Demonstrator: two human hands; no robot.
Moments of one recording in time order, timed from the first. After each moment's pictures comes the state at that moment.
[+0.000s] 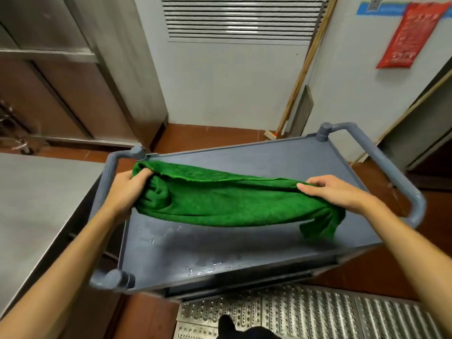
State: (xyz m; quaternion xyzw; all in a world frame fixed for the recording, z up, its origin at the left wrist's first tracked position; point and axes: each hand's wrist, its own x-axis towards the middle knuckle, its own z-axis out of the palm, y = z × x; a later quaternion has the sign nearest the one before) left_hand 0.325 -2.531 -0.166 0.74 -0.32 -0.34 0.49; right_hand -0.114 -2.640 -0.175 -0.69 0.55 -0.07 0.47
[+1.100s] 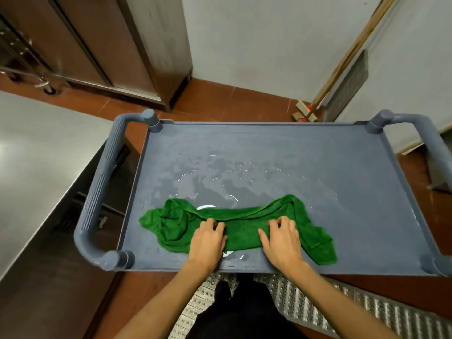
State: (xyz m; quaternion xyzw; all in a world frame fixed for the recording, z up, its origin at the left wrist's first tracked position) left_hand 0.204 -2.505 -0.378 0.76 -0.63 -0.15 0.01; right_hand 0.004 -2.583 -0.382 -0.80 0.59 0.02 0.12
